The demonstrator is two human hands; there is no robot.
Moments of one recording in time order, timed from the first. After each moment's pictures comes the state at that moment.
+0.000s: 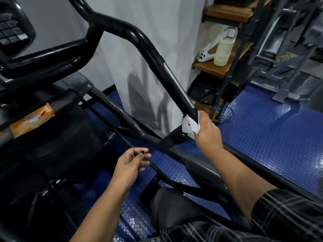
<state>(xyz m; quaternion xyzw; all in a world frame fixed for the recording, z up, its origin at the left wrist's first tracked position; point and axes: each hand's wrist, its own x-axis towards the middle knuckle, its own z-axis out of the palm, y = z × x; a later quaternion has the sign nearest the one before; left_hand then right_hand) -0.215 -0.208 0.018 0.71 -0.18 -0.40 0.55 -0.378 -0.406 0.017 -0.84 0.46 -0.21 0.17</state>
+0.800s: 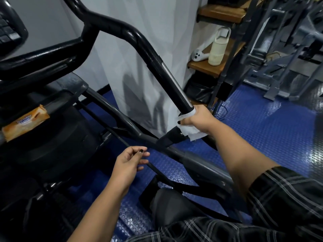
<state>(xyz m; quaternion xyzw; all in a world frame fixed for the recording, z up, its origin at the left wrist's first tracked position) -0.206 -0.211 0.018 0.70 -0.20 -0.42 0.54 -0.352 -0.437 0.063 -0.69 0.48 -0.16 0.51</state>
